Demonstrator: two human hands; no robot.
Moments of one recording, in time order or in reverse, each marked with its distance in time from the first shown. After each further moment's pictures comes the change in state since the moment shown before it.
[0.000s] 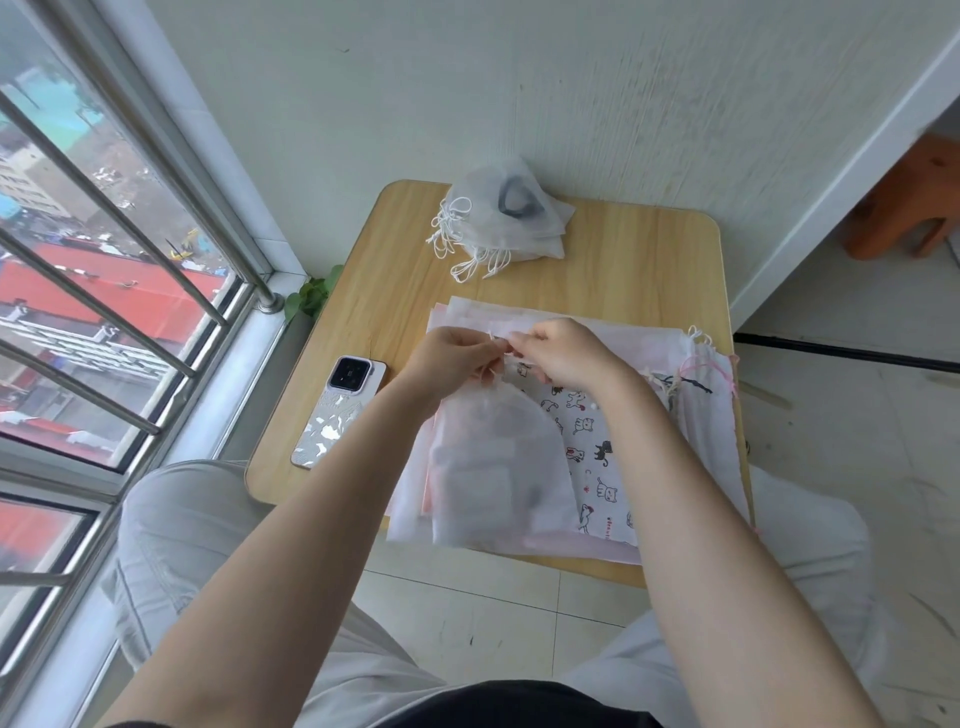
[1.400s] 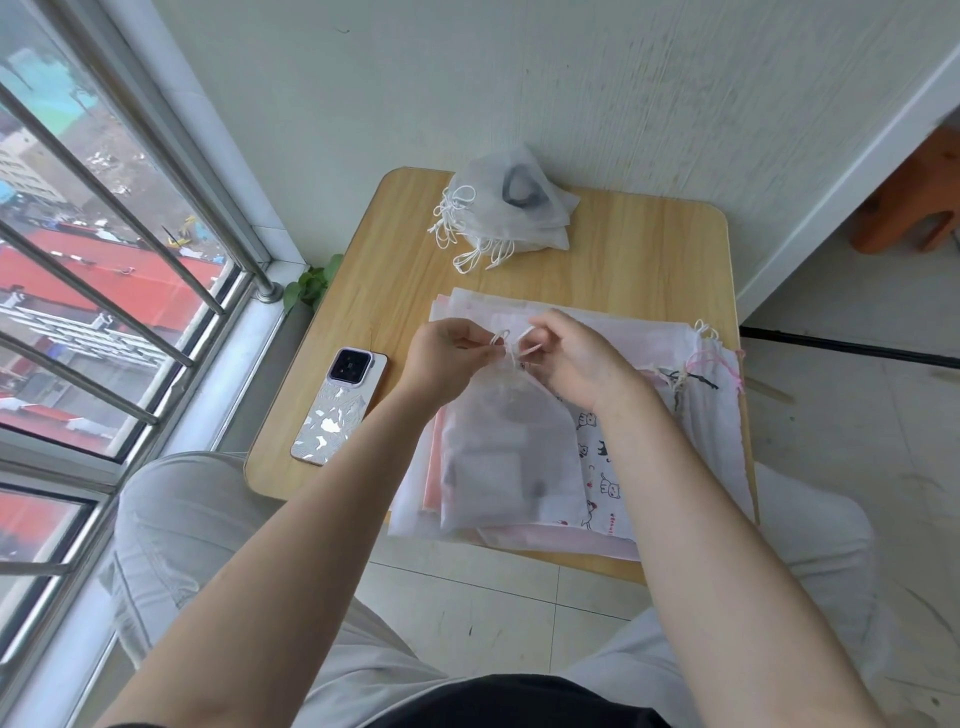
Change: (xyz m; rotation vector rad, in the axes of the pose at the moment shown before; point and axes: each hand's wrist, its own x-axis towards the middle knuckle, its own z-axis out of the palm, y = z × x) left_hand 0.001 -0.011 0.003 0.147 0.227 0.121; right_hand 0.021 0.023 0.016 1.085 -0.135 0.176
